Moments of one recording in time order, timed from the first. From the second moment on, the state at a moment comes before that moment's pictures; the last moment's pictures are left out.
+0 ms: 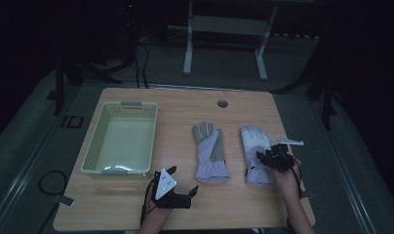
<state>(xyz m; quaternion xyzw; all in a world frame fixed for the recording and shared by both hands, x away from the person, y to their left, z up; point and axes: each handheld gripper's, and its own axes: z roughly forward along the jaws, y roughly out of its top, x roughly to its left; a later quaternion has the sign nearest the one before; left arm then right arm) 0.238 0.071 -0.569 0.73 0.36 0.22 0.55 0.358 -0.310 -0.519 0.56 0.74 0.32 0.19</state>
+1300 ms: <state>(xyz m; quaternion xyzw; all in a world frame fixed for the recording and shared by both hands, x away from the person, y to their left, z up) 0.238 0.071 -0.569 0.73 0.36 0.22 0.55 0.362 -0.309 -0.536 0.50 0.79 0.30 0.18</state>
